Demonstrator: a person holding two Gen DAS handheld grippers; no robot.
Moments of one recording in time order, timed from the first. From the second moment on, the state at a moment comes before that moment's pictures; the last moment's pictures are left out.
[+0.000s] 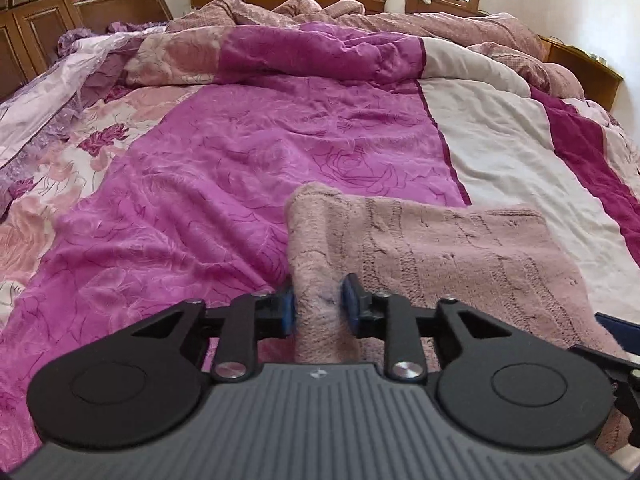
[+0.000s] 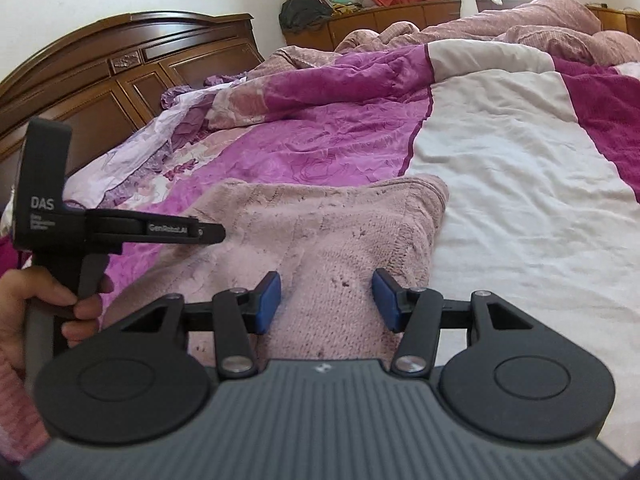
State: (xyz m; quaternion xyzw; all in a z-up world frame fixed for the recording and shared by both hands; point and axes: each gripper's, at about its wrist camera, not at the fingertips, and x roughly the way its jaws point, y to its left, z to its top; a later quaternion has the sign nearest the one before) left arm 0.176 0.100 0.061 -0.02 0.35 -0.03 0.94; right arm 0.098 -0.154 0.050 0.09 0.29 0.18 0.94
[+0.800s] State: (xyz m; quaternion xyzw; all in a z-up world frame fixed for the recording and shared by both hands) left arm 0.072 0.117 0.068 -0.04 0.42 -0.07 0.90; right arm 0.053 -0.170 0.044 0.16 0.33 0.19 0.91
